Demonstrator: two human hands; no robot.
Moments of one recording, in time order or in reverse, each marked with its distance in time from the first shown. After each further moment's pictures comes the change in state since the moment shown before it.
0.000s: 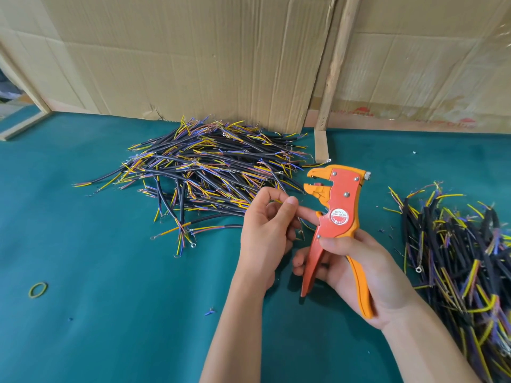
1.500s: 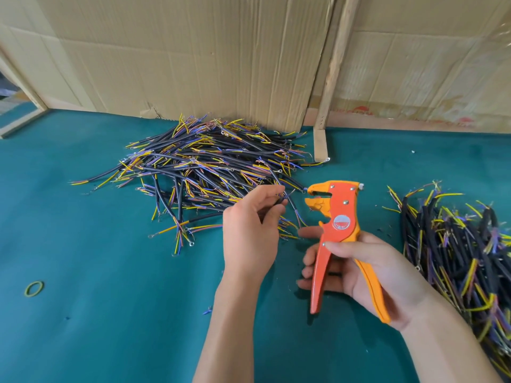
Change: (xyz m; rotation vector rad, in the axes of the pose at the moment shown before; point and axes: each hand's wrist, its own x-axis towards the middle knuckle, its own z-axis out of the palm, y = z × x) left_hand 0.002 0.002 -0.014 0.450 0.199 0.311; right_hand -0.005 -0.007 -0.021 -0.012 0.046 0.195
